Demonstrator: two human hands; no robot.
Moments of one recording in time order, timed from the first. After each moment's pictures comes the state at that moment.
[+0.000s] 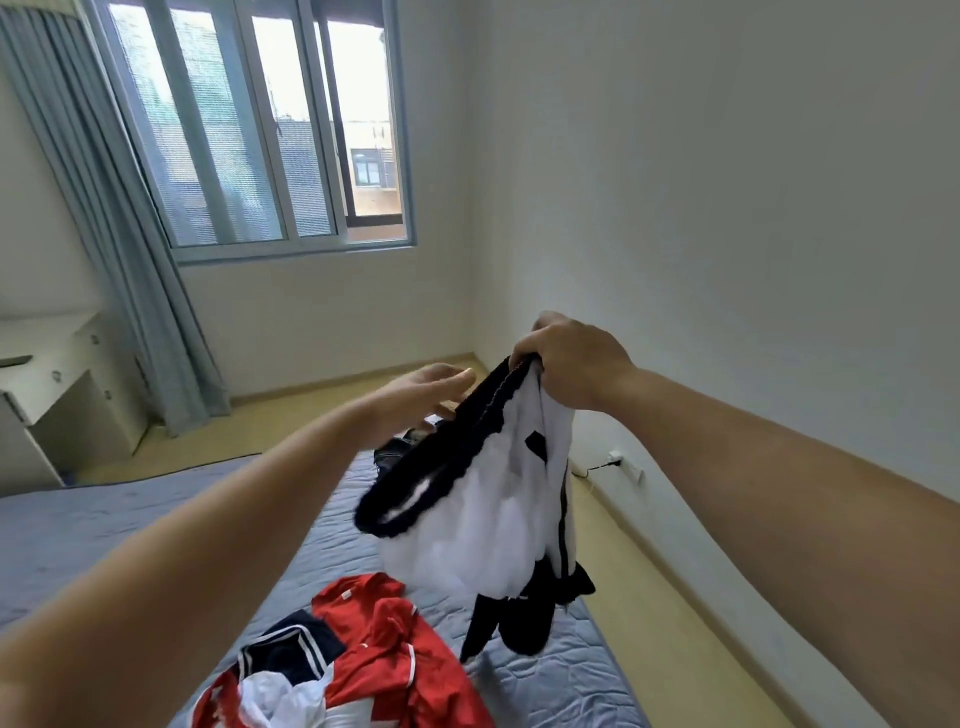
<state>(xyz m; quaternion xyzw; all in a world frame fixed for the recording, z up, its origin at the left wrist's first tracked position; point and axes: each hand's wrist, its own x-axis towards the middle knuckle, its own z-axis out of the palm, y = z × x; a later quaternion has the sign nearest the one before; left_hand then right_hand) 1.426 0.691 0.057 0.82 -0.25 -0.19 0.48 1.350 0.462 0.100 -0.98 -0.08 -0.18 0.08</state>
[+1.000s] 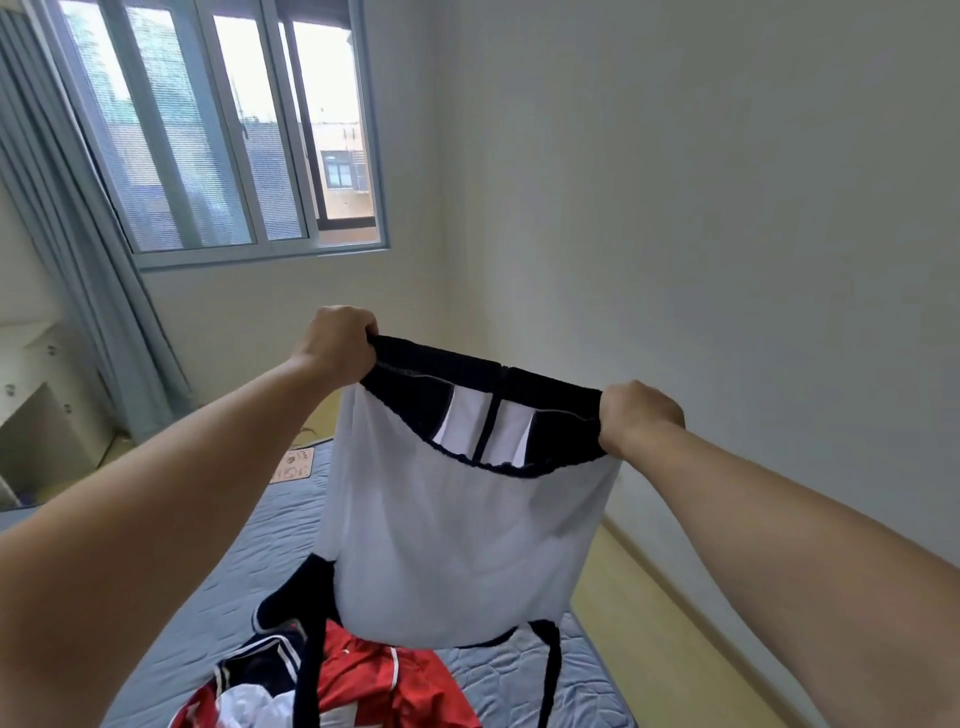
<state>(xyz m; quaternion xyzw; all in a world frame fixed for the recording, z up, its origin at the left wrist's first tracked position) 1.470 0.707 0.100 0.94 -0.22 0.22 0.16 1.303 0.403 0.049 -0.96 0.26 -0.03 -0.01</state>
